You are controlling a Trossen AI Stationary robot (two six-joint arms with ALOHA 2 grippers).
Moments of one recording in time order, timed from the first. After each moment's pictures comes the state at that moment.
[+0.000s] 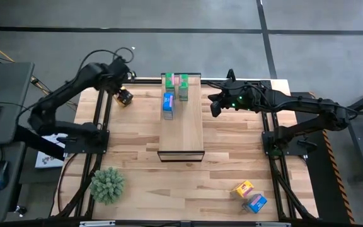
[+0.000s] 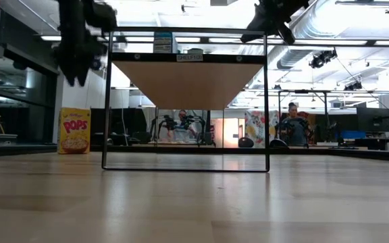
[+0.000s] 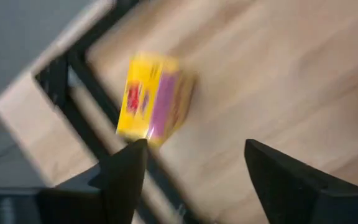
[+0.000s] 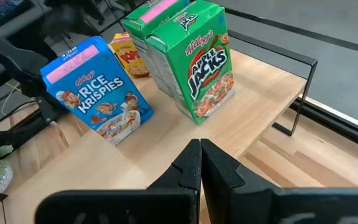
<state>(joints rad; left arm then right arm) 0.82 1.24 1.19 -1.29 -0.20 -0.07 -0.20 1.19 1.11 -0.45 0.26 0.49</state>
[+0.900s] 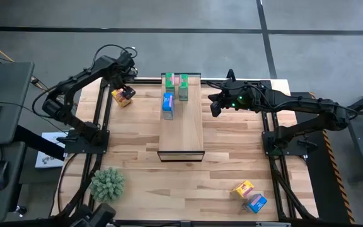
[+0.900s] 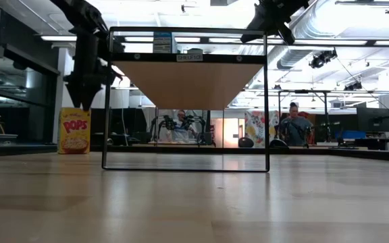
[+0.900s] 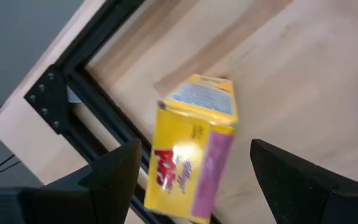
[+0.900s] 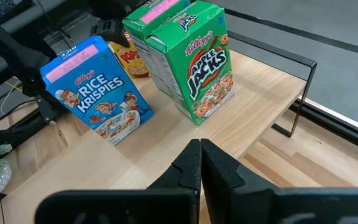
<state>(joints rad) 0.98 1.49 1.19 -1.16 -0.19 0.14 -0.20 1.19 1.11 -0.45 0.26 0.49</state>
